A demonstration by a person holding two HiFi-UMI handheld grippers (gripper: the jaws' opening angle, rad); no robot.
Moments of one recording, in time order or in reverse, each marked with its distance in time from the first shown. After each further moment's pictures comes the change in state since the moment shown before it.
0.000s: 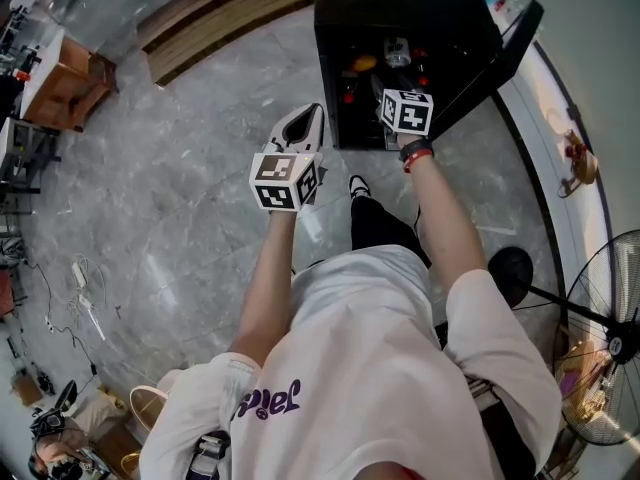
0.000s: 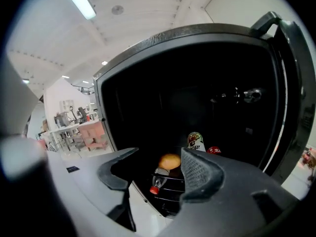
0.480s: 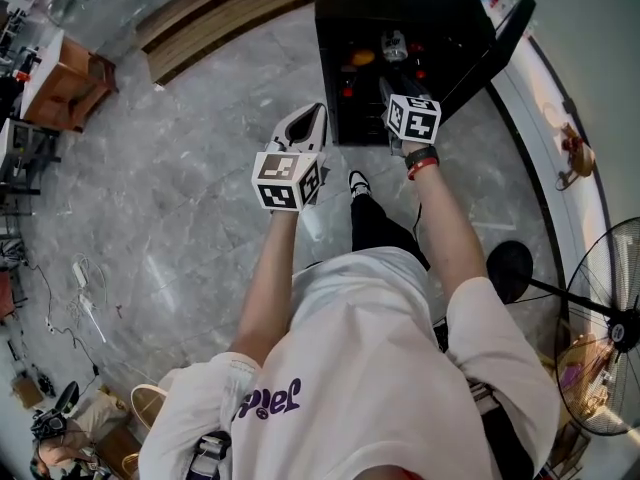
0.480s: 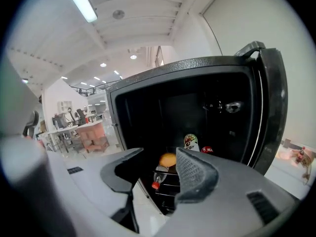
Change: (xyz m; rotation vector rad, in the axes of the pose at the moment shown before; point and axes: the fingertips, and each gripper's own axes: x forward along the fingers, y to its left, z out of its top) left arm -0.031 -0.021 0.007 0.004 0.002 -0.026; right arm -0.059 0.008 0.004 0.007 -0.030 -0.029
